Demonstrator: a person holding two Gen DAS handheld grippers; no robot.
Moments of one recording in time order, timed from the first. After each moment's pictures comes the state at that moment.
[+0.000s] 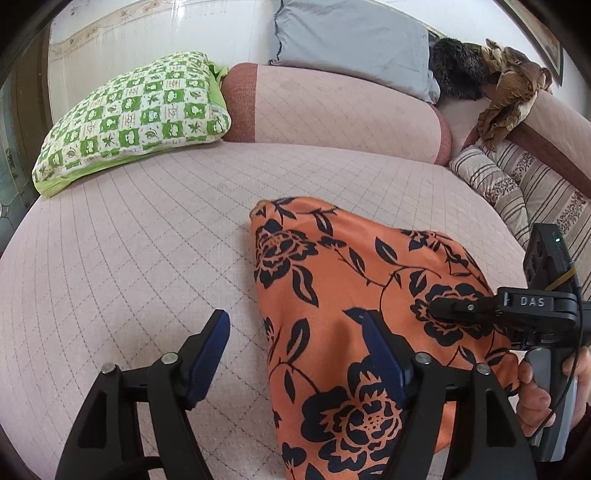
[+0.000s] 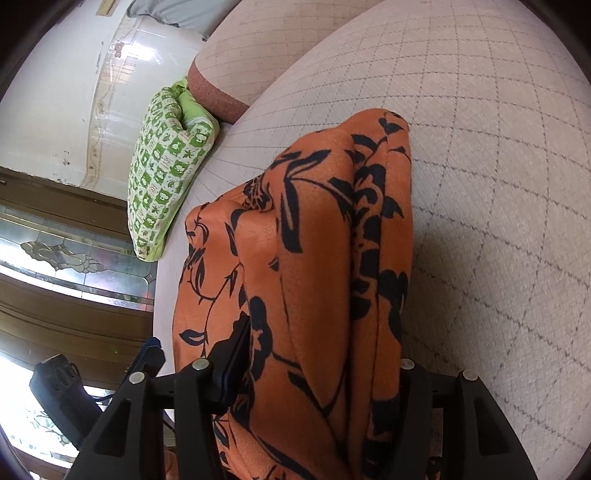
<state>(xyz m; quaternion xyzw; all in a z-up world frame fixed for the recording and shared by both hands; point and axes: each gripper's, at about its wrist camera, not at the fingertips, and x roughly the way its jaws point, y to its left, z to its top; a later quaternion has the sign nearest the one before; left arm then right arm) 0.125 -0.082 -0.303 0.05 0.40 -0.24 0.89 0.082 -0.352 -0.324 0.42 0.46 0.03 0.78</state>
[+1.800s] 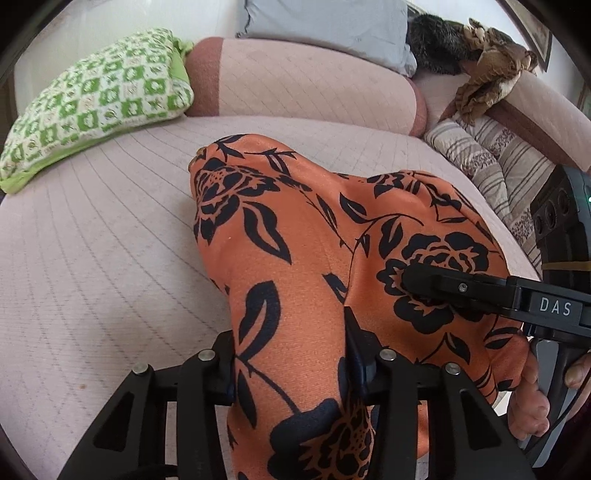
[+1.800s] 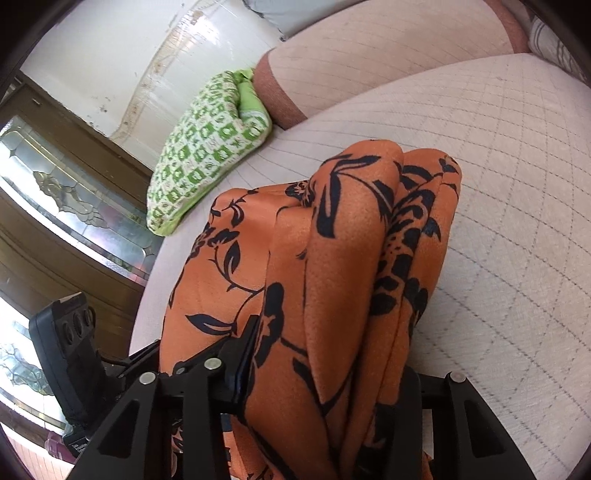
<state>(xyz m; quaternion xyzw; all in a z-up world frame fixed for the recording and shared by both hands) 0.130 -0.092 -0.318 0.06 0.43 -0.29 0.85 0.085 -0.306 -0.276 0.30 0.42 0.06 0.85</state>
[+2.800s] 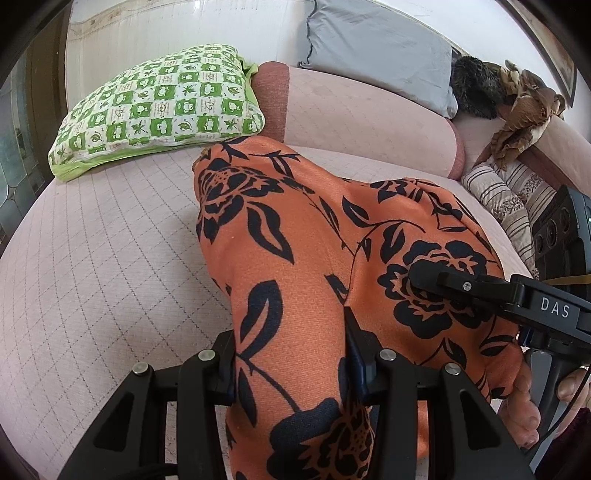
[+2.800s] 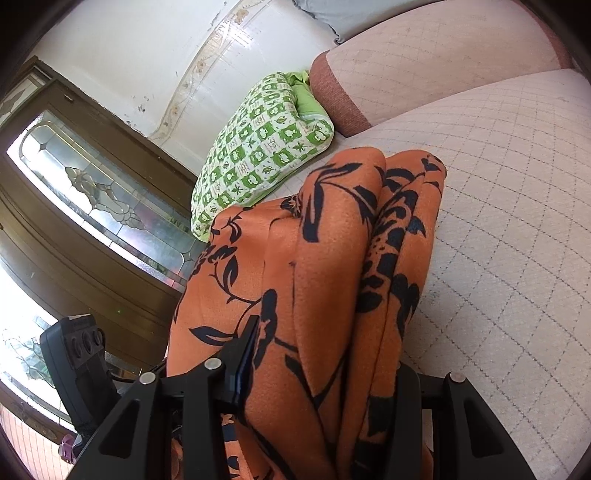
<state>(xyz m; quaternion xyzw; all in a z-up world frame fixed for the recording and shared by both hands) 0.149 -0.030 -0.292 0.02 0.40 -0.23 0.88 0.123 -0.240 -0.263 0.31 0.38 0.13 0.86</state>
